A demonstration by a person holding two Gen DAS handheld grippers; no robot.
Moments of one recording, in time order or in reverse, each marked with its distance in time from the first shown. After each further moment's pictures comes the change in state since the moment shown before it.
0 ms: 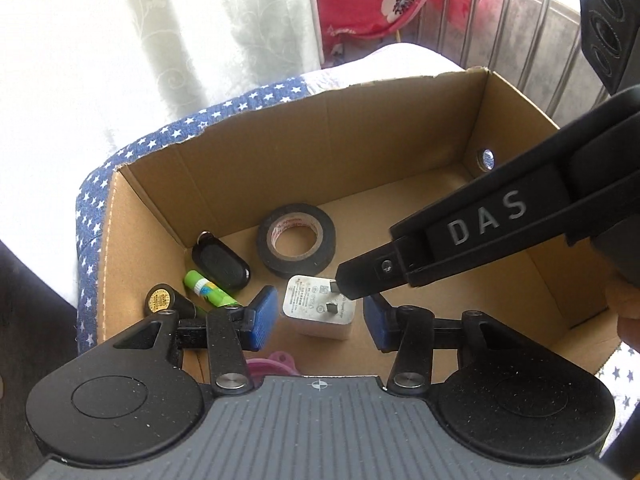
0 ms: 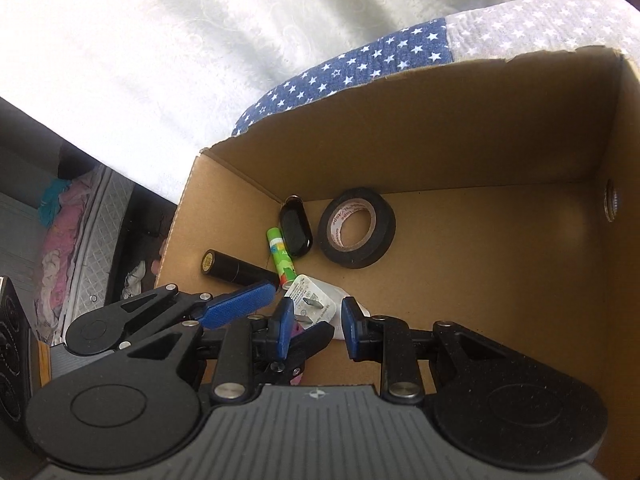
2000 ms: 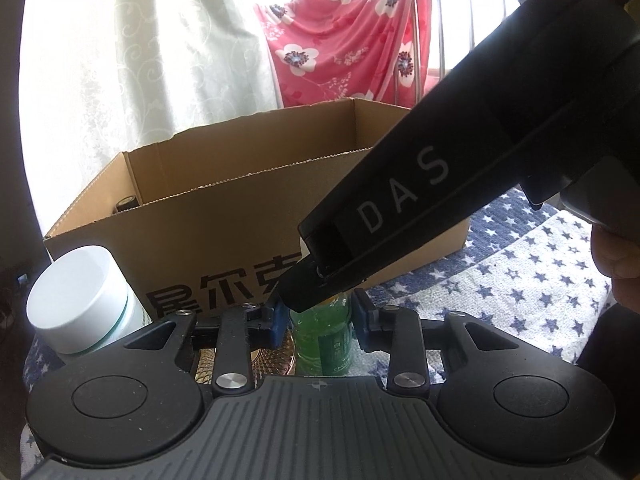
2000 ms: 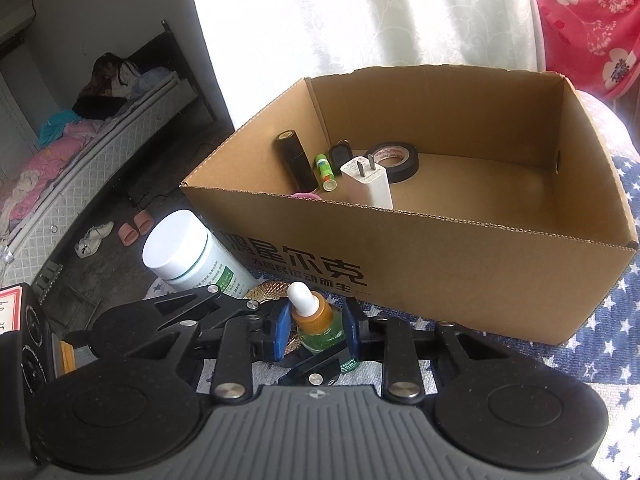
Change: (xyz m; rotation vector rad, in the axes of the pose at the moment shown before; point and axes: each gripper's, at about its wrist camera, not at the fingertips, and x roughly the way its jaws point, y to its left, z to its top) left arm -0.032 -0.072 -0.169 0.045 -0.445 -0.017; right arm -0.051 0.049 -0.179 -0.372 -0.207 -0.139
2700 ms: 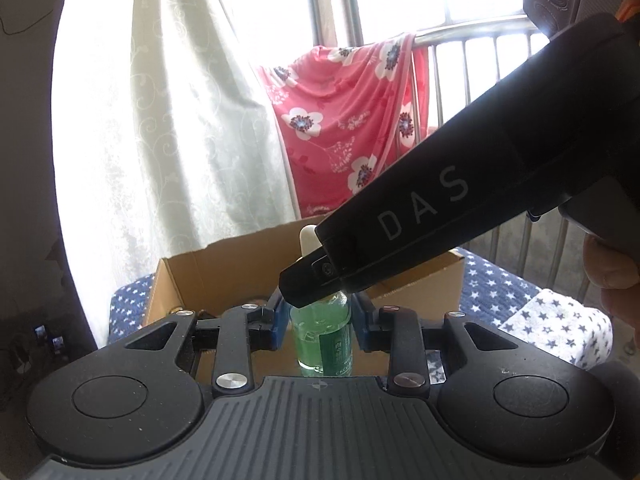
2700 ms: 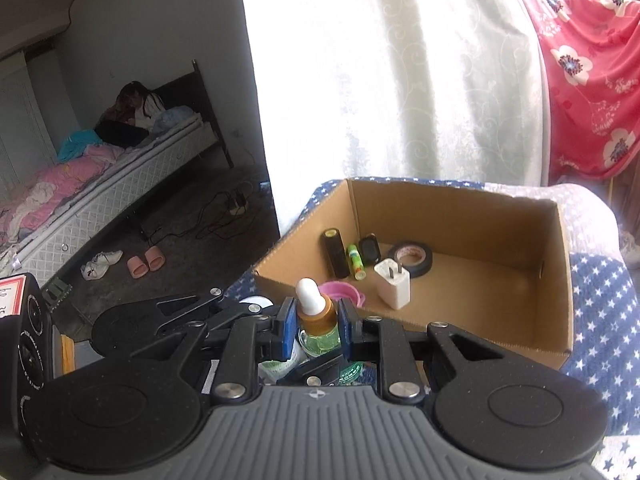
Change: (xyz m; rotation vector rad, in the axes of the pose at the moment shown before) left arm -0.088 0.029 0.056 0.033 -0.158 0.019; right arm -0.081 0.053 0.046 -0.112 -0.177 -0.007
